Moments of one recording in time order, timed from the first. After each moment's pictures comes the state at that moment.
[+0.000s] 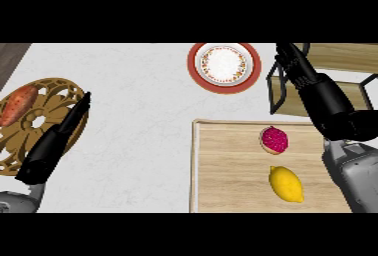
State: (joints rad) left arm -0.10 0.57 -0.26 -1.56 0.07 0.10 -0.09; right arm -0.42 -0.40 0.20 -1.64 -0.15 -0.04 0.11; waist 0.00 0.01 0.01
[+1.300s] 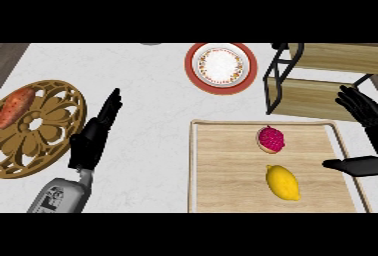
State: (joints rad) left arm -0.19 0.29 -0.26 -1.45 0.09 0.20 0.02; right arm -0.12 -0.57 -0.07 -1.37 -0.24 0.24 -0.29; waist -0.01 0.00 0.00
